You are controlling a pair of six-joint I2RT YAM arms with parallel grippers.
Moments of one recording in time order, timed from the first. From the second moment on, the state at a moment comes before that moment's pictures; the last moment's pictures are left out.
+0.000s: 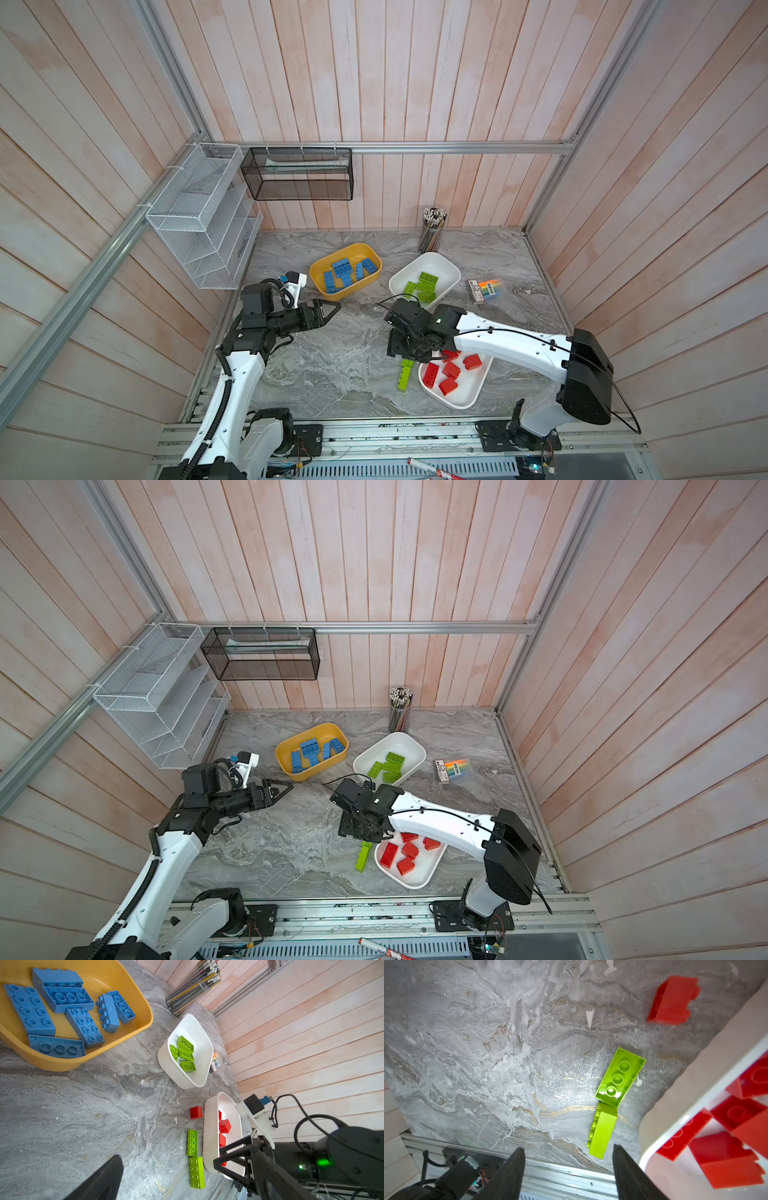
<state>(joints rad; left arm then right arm) 0.06 0.94 0.72 -0.45 0.89 -0.33 1.10 1.58 1.23 -0.87 0.01 1.24</state>
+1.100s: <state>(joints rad) 0.06 0.85 0.65 -0.37 0.93 -0.34 1.15 1.81 1.16 -0.83 -0.11 1.52</state>
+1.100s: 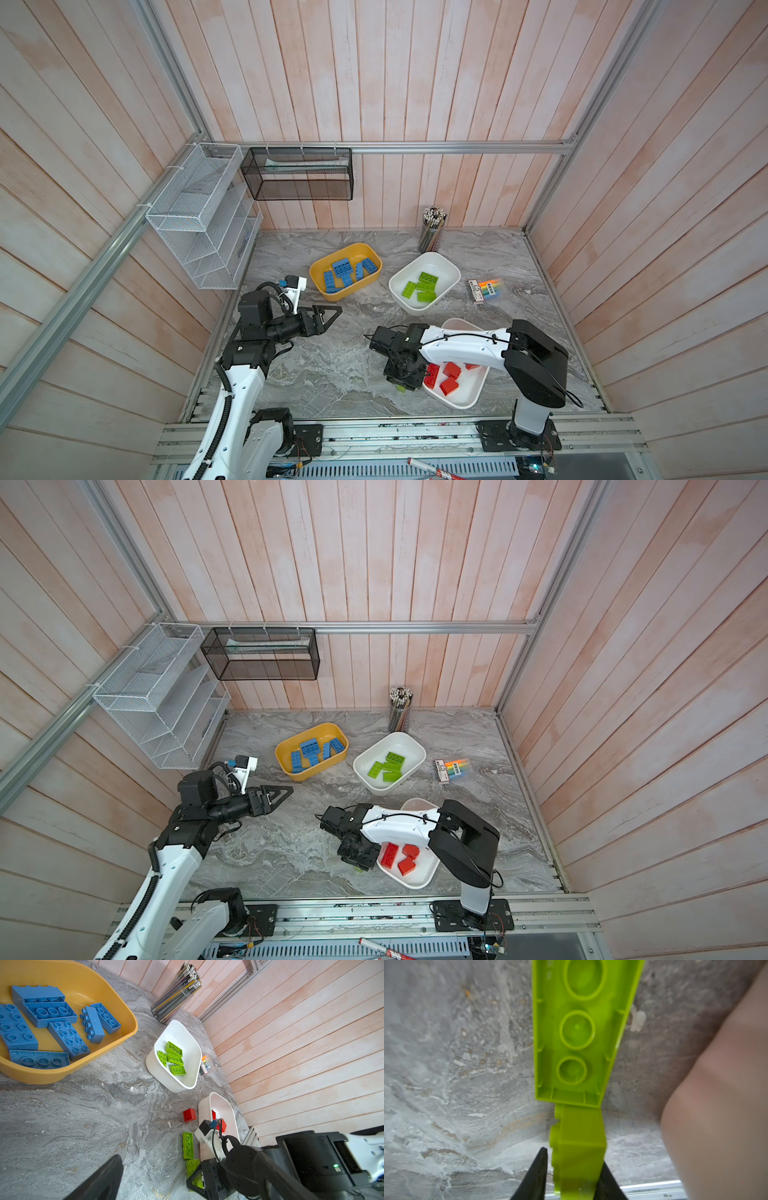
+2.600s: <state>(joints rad) 0.06 0.91 0.65 -0.38 0.93 -0.33 0.47 1.99 1.50 -0.45 -0.11 0.81</state>
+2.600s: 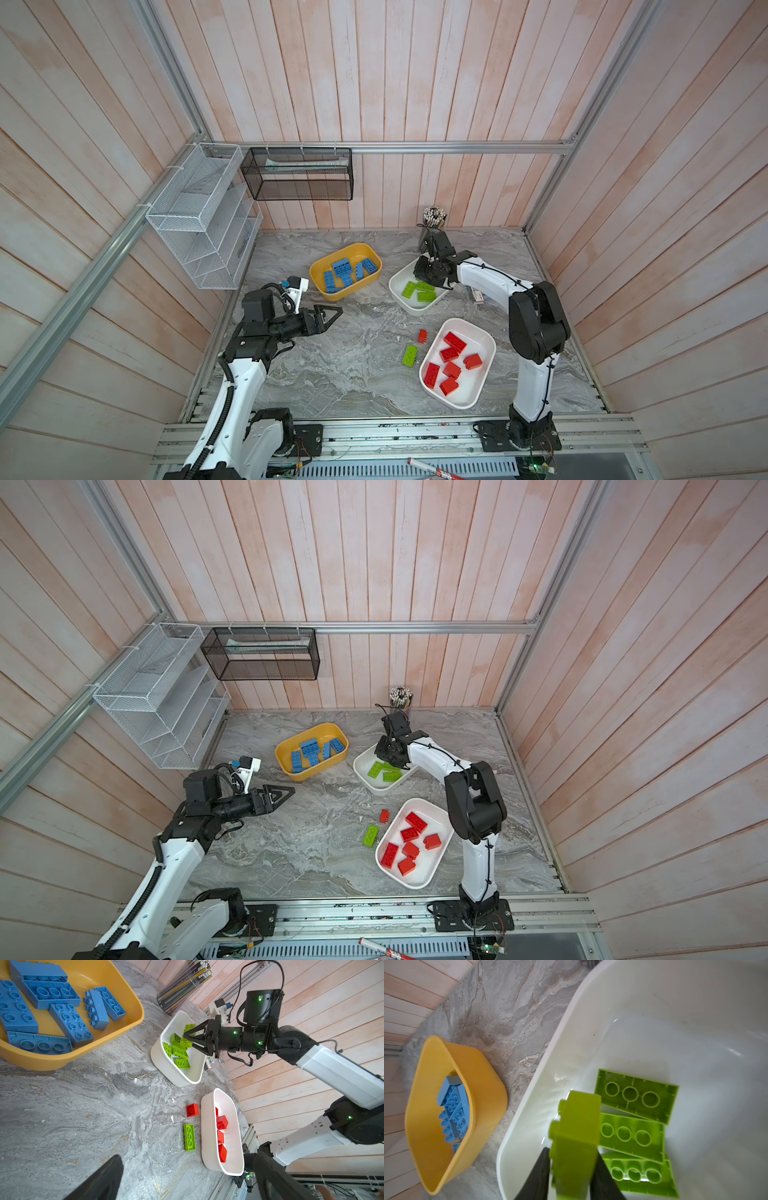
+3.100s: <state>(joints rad) 0.06 0.91 0.65 -0.38 0.93 -0.33 0.74 1.56 1.20 -0.52 -0.06 1.04</state>
